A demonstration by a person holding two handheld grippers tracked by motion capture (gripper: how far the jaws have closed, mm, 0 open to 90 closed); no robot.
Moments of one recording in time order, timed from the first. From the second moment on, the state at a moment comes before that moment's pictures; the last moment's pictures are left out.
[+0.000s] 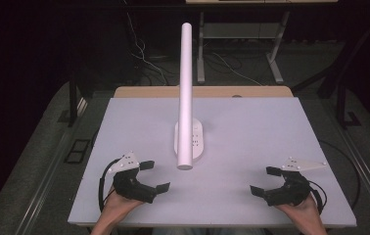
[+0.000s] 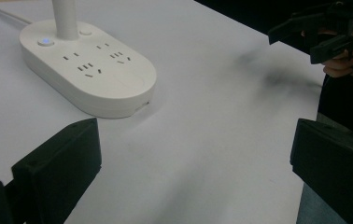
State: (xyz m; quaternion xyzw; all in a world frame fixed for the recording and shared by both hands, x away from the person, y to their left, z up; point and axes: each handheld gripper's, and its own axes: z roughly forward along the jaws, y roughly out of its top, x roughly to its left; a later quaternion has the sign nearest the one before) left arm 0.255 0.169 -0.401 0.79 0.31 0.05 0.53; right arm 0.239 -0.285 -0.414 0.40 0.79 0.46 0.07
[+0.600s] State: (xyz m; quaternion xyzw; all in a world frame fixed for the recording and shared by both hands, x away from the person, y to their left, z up) left arm 0.273 0.172 -0.385 0.79 0.31 0.04 0.52; right arm 0.239 -0.285 -0.415 0.40 0.79 0.46 0.07
